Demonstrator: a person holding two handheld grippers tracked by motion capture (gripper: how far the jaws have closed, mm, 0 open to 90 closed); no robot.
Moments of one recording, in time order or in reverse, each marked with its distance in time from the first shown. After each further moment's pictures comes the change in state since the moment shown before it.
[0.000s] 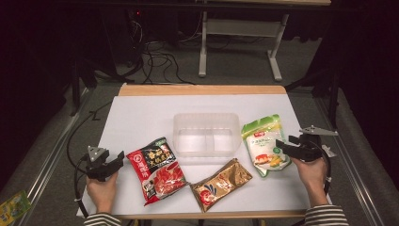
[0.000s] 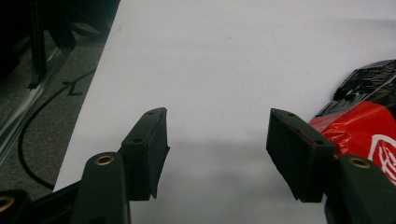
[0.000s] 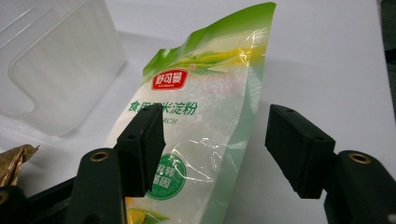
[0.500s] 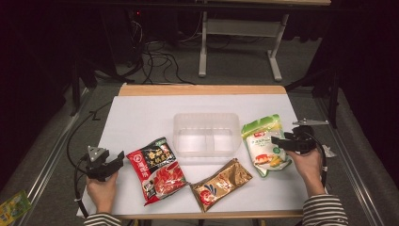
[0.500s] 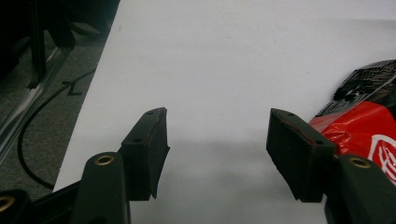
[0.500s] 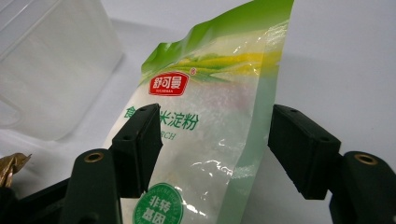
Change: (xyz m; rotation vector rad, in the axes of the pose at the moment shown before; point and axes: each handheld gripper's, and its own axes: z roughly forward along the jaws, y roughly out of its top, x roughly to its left) left arm 0.000 0.000 0.000 0.000 -0.001 -0.001; right arm -0.005 0.019 0.023 0.096 0.026 0.000
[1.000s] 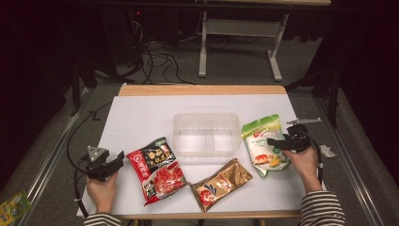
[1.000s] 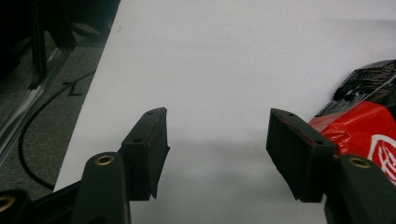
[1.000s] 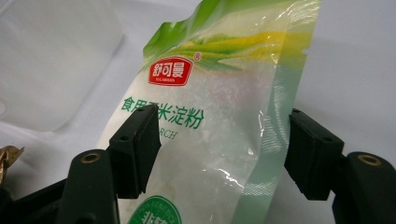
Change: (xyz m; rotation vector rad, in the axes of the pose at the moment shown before) left arm 0.000 0.000 0.000 -0.003 0.002 0.002; right arm 0.001 0.002 0.017 0.078 0.045 0.002
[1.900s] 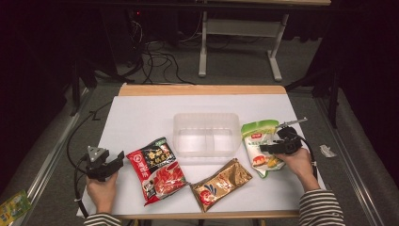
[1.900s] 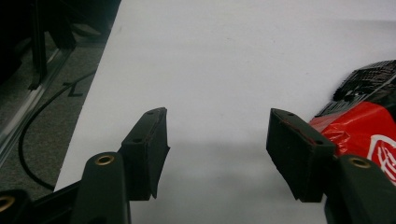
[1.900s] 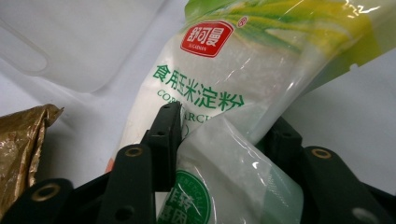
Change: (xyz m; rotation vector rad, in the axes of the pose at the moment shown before) left arm 0.000 0.000 0.000 -0.005 0.002 -0.002; right arm 0.016 0.001 0.016 0.139 0.128 -0.074
